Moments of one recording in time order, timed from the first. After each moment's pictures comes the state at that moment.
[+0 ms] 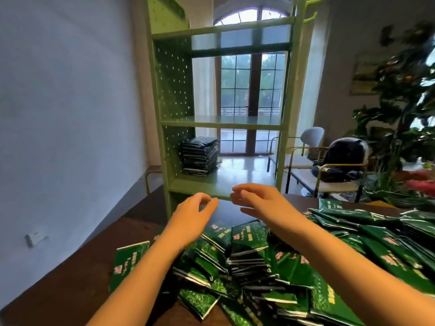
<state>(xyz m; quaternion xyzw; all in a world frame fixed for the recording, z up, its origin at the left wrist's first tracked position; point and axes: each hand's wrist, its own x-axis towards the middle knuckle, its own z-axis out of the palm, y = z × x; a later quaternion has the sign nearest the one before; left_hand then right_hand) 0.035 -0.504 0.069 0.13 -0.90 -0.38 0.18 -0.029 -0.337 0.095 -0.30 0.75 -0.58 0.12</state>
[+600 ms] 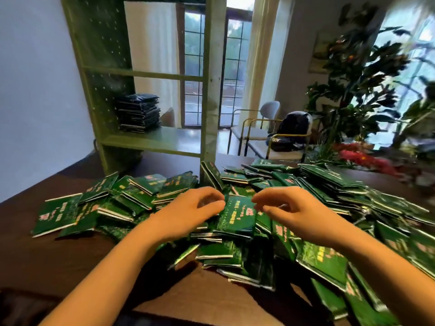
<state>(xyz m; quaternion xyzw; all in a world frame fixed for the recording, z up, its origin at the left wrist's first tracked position) 0.072 -0.351 0.043 -0.09 -0.90 -0.43 0.03 0.022 -0.124 0.067 -0.37 0.87 -0.32 0.02</state>
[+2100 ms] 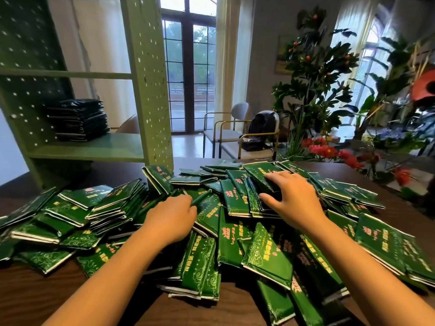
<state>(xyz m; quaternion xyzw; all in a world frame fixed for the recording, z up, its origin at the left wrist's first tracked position) 0.008 -0.271 0.020 0.05 -0.99 -0.13 0.03 -0.050 -0.032 0.027 -0.18 0.95 -0.12 -0.22</state>
